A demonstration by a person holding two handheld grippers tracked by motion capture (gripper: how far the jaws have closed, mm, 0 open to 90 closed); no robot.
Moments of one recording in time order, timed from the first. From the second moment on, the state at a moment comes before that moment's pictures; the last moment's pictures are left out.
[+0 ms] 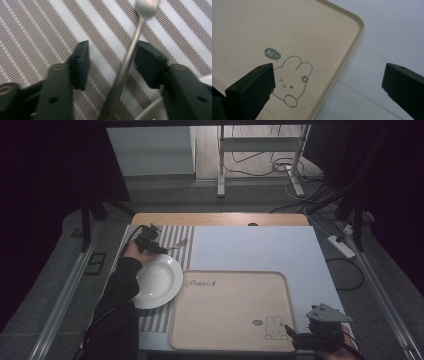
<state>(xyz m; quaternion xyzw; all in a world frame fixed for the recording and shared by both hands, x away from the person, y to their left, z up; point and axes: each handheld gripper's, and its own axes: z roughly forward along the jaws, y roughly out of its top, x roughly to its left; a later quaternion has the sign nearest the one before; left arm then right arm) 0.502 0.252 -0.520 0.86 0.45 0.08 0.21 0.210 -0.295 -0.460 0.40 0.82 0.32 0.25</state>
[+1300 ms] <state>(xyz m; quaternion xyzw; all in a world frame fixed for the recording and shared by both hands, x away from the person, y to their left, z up) 0.463 0.308 -0.476 0.85 0.46 0.07 0.23 0.209 -0.294 -0.459 0.39 0.82 0.32 0.25</state>
